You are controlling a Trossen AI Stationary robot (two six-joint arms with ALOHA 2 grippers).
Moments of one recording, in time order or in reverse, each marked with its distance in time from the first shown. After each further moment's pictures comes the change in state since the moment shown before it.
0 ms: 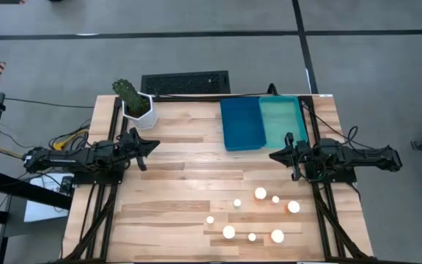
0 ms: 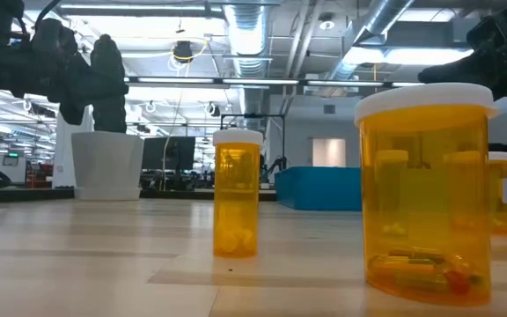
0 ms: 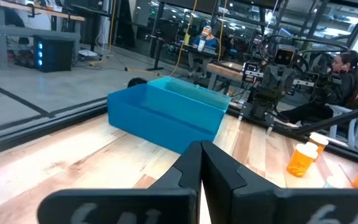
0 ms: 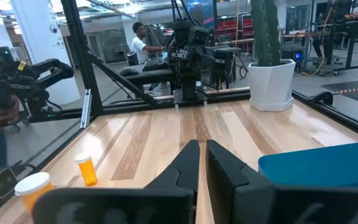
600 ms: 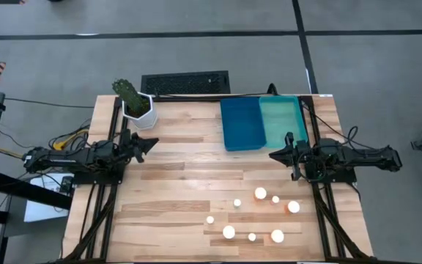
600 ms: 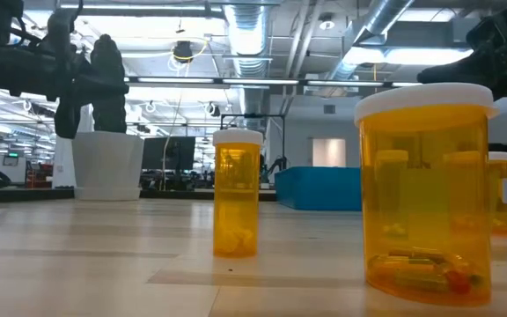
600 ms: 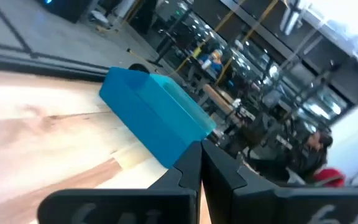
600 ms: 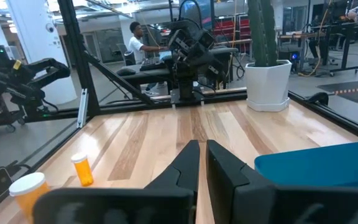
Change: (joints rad) left arm 0.000 0.000 0.000 0.011 -0.072 -0.484; right arm 0.000 0.000 0.000 0.000 0.012 -0.004
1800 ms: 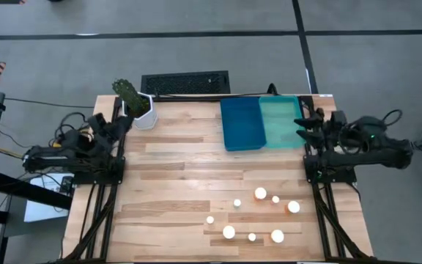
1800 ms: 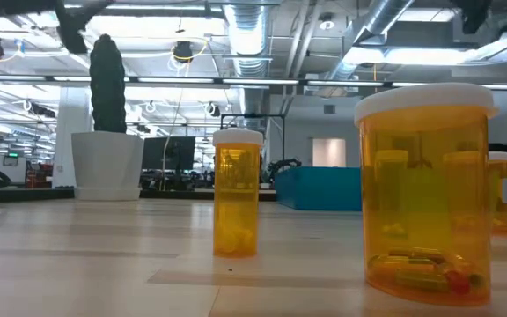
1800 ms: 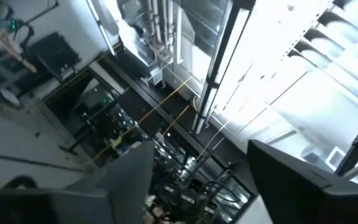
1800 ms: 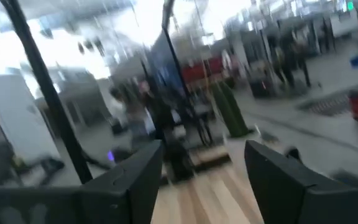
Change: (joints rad) left arm 0.000 0.045 0.251 0.399 -0.006 0.128; right arm 0.000 0.182 0.631 -0.334 0.177 0.161
